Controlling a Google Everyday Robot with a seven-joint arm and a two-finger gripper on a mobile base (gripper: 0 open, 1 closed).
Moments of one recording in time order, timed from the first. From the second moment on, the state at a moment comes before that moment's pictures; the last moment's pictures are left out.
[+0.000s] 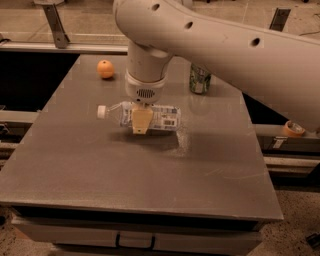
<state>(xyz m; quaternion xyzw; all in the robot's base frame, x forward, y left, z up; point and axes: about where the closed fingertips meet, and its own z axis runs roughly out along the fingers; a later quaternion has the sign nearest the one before) 0.541 0.047 0.852 -0.73 0.68 0.02 0.11</state>
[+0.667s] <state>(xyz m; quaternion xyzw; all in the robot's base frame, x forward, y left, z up) 0.529 0.082 0.839 -0.76 0.65 0.04 0.10</state>
